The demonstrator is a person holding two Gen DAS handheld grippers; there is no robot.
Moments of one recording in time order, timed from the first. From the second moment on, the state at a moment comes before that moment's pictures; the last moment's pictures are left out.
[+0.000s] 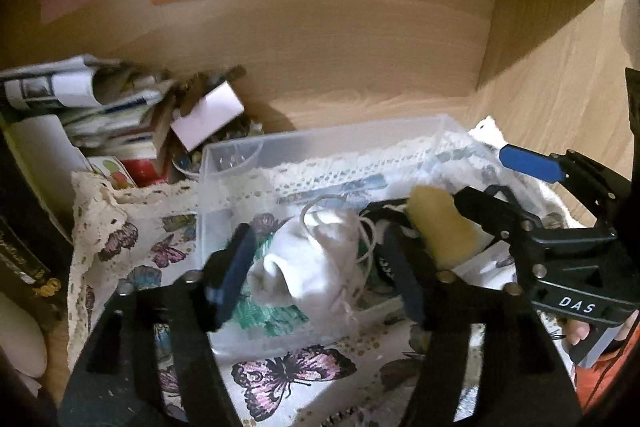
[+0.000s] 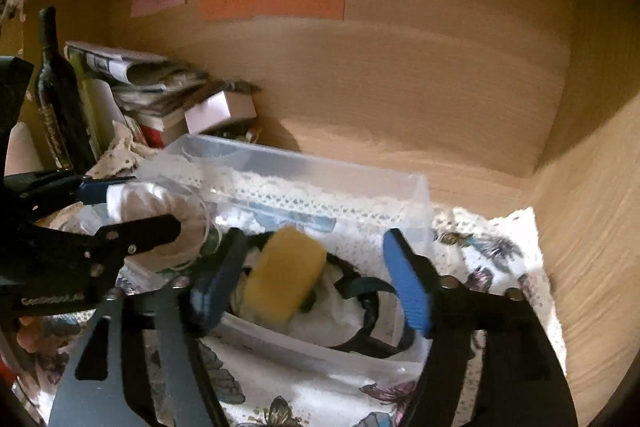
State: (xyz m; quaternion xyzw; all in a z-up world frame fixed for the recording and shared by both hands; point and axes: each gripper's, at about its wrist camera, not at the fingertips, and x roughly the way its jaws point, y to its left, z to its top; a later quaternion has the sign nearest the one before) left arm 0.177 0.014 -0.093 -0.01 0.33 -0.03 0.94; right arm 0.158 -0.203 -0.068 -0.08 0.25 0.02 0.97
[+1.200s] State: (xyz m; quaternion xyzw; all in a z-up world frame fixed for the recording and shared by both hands) left arm 0.081 -0.011 -0.127 -0.03 0.36 -0.08 0.93; right arm 0.060 -0.215 -0.125 -0.01 0.29 0.06 0.95
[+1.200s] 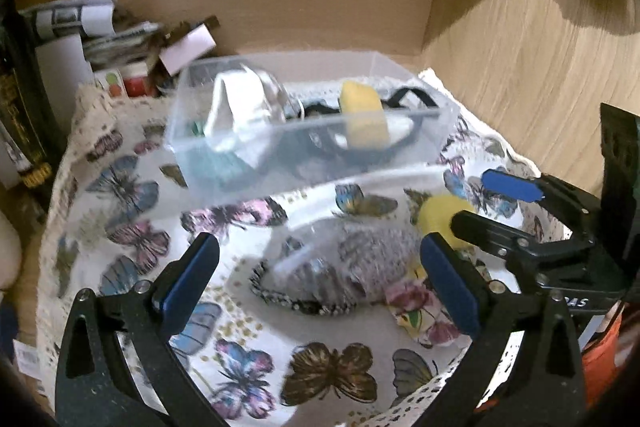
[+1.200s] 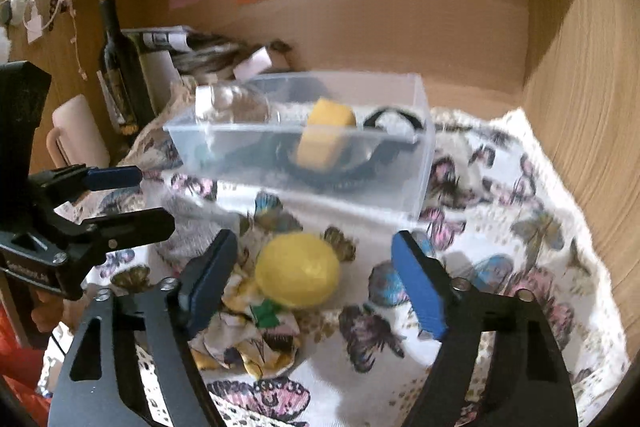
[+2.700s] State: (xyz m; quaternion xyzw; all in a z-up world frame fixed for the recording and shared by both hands) left arm 0.110 0.012 -0.043 -0.04 0.26 -0.06 0.96; right arm 0.077 -0.225 -0.044 -0.01 0.17 0.05 0.98
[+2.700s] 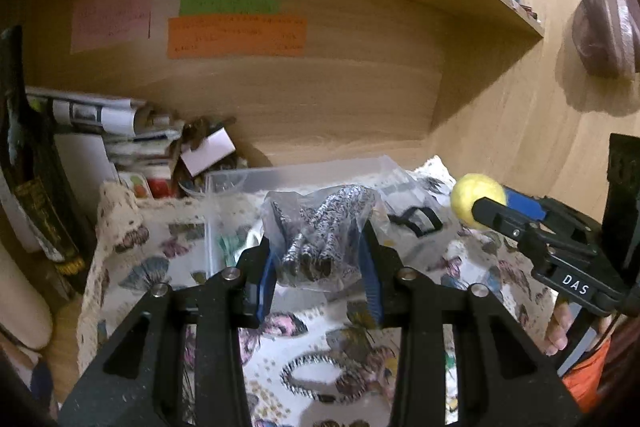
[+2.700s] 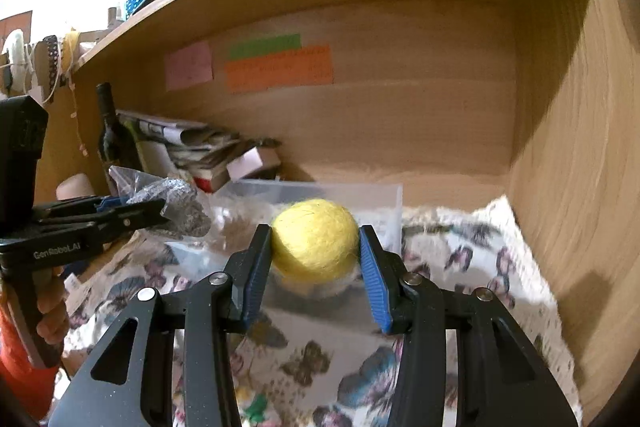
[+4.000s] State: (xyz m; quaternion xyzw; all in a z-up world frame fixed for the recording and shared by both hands) left arm 0.148 -0.006 -0.072 0.02 0.29 -0.05 0.96; right arm 0.107 -0.224 -0.058 -0.05 0.21 0.01 0.98
